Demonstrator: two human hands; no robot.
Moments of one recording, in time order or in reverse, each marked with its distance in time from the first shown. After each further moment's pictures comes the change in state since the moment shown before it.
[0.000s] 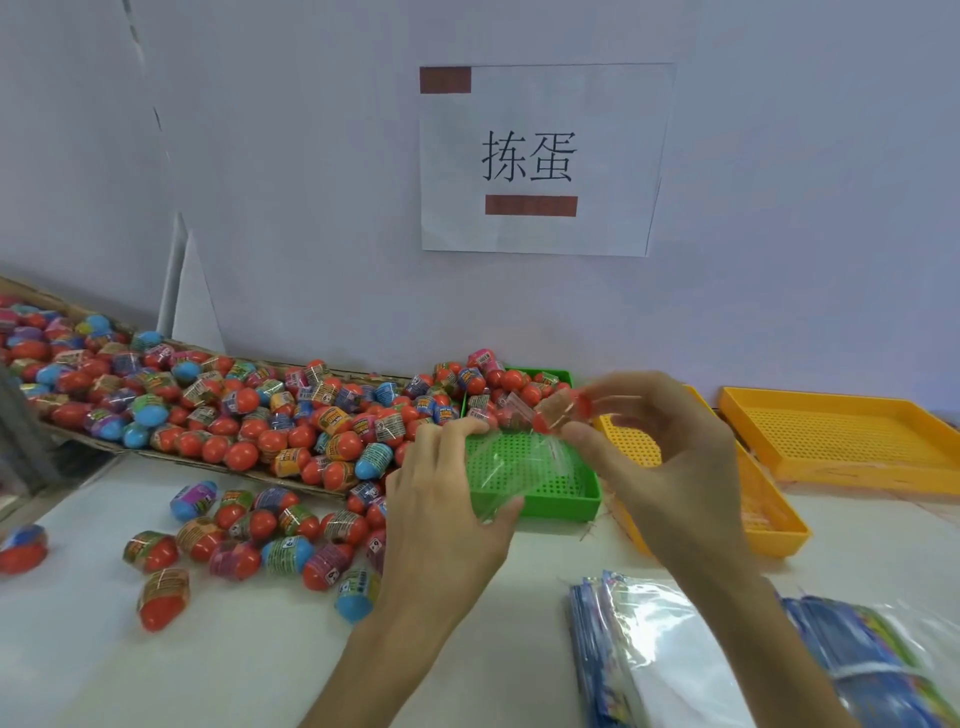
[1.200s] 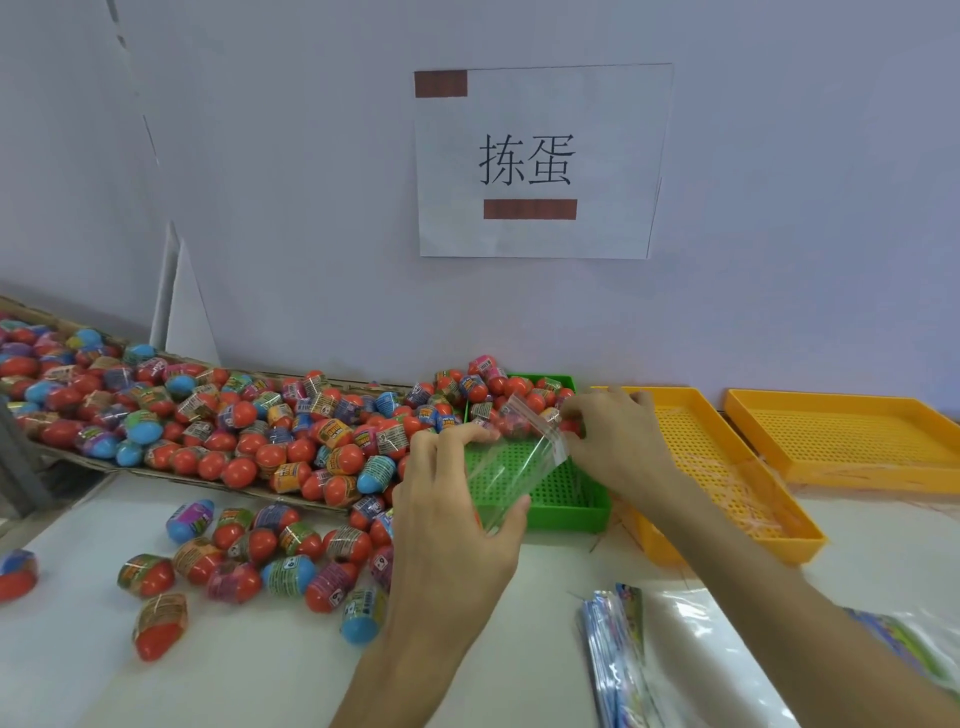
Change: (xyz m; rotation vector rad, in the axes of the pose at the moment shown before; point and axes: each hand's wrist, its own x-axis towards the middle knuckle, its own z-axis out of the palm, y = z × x) left_hand 0.001 -0.001 0.000 -0.164 0.059 0.023; right_hand 0.060 0.108 0.028 -1.082 -0.382 0.097
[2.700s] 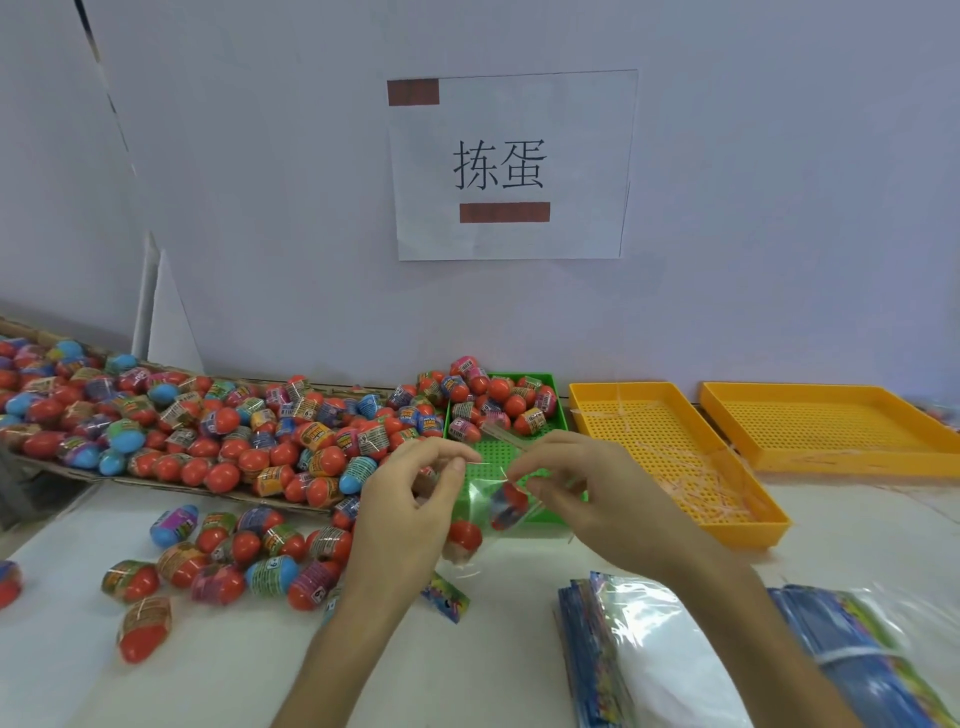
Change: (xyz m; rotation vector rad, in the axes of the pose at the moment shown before) left_hand 0.014 -0.004 -0.016 -0.256 -0.117 -0.227; right_hand -0.077 -0.017 -0.053 0.667 -0.194 -0.218
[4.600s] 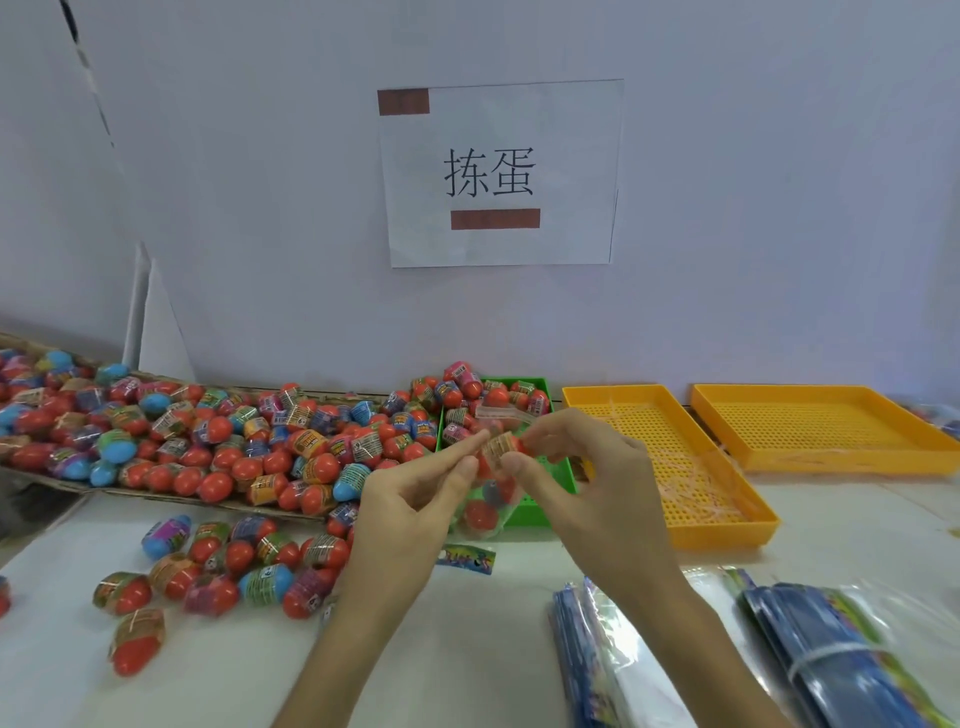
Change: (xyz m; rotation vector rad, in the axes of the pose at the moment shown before) left_hand -0.003 0.009 0.000 -0.335 -0.101 0.041; right_hand -0.010 -0.029 0.017 0.096 0.531 -0.007
